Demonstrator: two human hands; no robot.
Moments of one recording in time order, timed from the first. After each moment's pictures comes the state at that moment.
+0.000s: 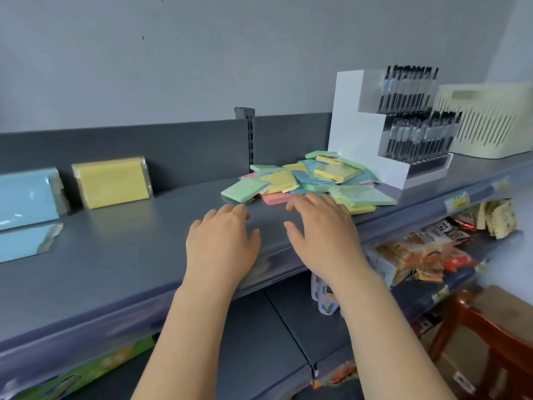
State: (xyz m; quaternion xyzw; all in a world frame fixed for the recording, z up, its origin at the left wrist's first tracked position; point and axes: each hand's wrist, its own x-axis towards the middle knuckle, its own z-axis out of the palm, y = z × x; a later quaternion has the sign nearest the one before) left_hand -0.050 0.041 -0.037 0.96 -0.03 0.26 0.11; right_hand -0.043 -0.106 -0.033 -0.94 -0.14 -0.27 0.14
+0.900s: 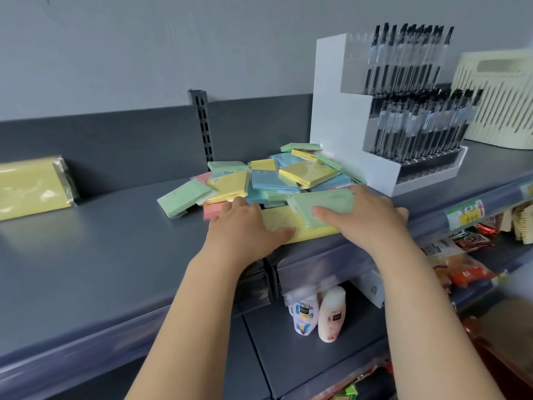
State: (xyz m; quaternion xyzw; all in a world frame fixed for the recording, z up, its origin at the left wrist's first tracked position) left_hand 0.056 -0.089 -0.029 0.99 0.00 0.03 0.13; right_hand 0.080 -0.264 -0.036 -0.97 0.07 -0.10 0.19
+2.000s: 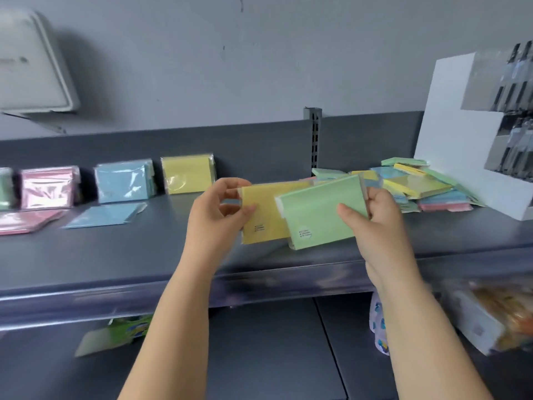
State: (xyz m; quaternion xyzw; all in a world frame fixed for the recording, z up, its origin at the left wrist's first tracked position) left_hand -0.049 0.050 -0.023 0.76 0.04 0.33 0.55; right_hand 0.032 -0.138 -0.049 -0.68 -0.16 -0.13 0.71
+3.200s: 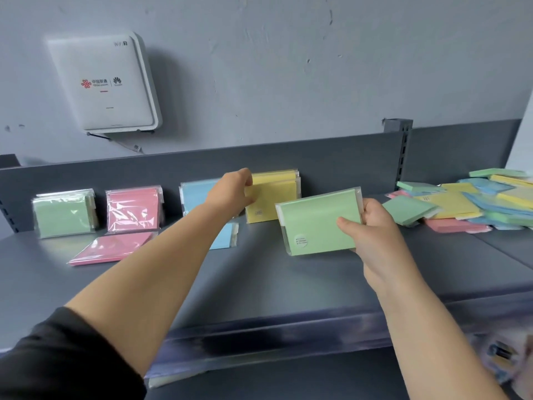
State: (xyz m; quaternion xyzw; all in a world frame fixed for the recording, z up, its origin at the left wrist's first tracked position) left_hand 0.016 0.296 0.014 0.96 0.10 0.21 0.15; right_hand -0.013 0.057 -0.025 -0.66 -0.13 -0.03 0.74
